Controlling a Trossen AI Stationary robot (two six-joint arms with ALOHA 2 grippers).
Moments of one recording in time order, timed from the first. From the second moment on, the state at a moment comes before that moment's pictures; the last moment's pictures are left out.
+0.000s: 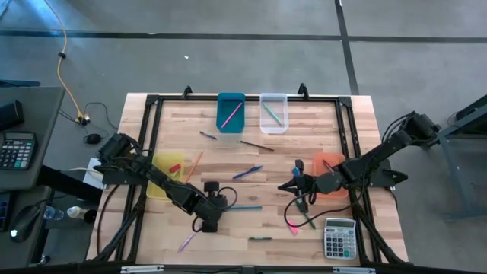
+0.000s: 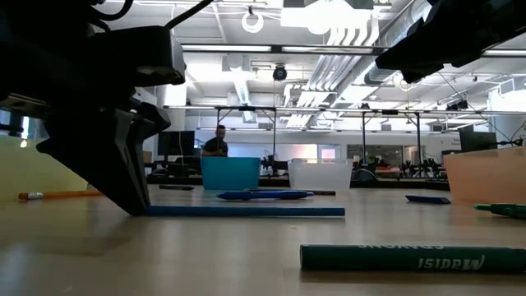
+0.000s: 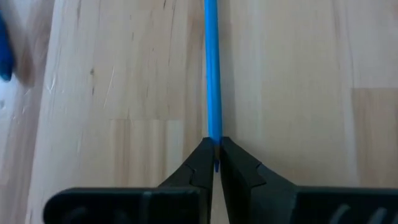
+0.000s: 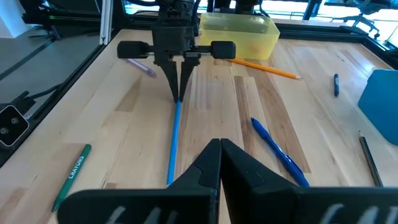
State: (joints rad) left arm -0.41 1.81 0.91 -0.27 -0.29 -0.47; right arm 0.50 1.19 0.46 0.34 0.42 0.13
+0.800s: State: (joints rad) left arm -0.35 1.67 0.91 -0.35 -0.34 -0.47; right arm 0.50 1.19 0.46 0.34 0.42 0.13
